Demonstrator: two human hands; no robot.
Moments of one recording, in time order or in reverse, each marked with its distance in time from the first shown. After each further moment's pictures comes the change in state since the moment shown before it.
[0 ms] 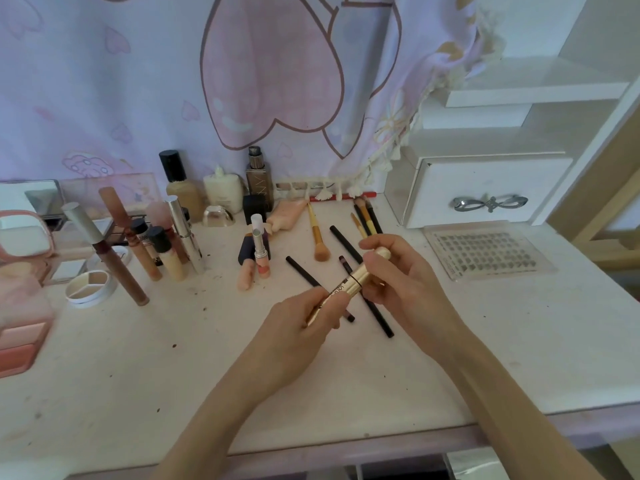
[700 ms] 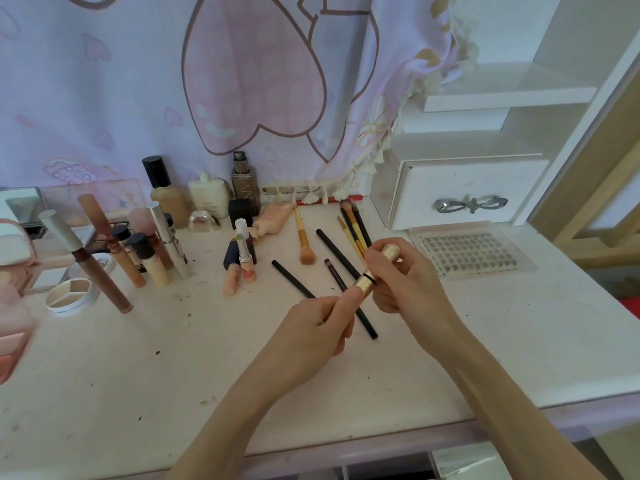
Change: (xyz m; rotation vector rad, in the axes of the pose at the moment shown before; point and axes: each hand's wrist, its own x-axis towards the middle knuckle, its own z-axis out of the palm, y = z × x) left_hand 0.010 0.019 0.025 -0.081 -0.159 -0.094; right_hand -0.003 -0.010 -0.014 -0.138 0.116 0.043
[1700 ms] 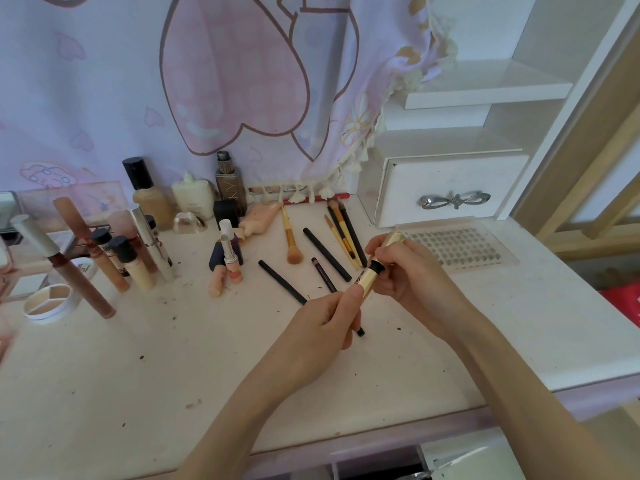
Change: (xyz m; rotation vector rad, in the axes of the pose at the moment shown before) left_hand 0.006 0.007 0.015 -0.057 -0.046 0.036; right_hand 0.011 0.000 -0.028 0.112 -0.095 0.107
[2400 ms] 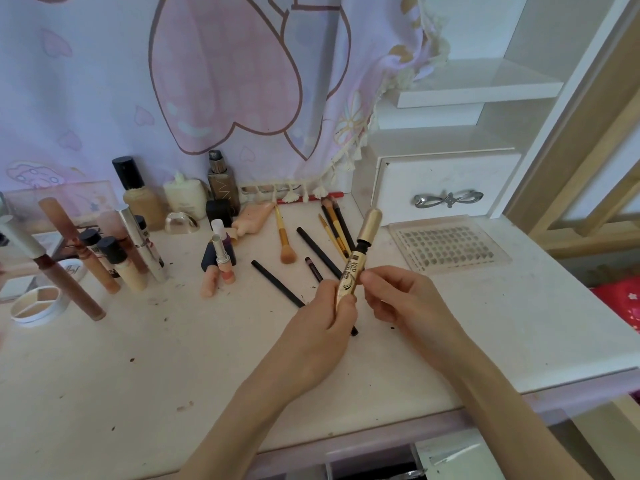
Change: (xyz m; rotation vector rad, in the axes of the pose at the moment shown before) left_hand 0.002 0.001 0.007 0.095 0.067 0.035; right_hand -0.021 0.024 -0.003 -0.114 0.041 -0.043
